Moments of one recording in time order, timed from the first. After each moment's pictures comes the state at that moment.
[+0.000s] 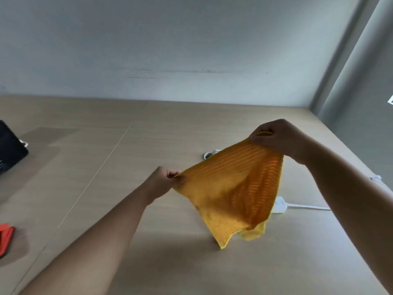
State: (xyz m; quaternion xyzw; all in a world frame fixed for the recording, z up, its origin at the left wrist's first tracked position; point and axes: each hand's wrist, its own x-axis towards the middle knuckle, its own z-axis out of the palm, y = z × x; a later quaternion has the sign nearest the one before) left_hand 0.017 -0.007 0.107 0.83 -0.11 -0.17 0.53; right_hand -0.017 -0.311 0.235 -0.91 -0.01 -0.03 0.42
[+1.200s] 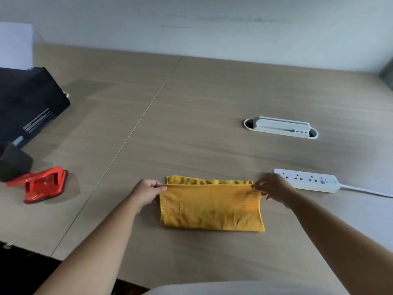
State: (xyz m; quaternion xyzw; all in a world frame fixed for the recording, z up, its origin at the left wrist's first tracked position) left_hand -0.037 0.144 -0.025 0.82 0.21 -0.19 0.50; right_hand -0.024 -0.233 -0.005 -0.90 0.10 0.19 0.38
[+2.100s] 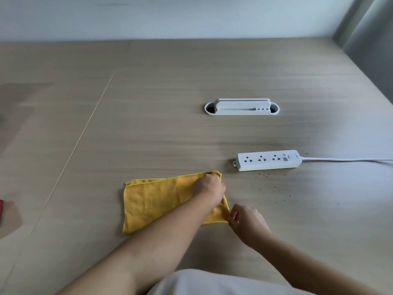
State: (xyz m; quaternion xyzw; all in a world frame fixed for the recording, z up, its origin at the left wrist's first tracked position) left_hand -0.018 -0.131 -0.048 0.98 -0.07 -0.19 0.08; right_hand -0.127 -0.226 -0.048 -0.94 0.12 0.15 0.27
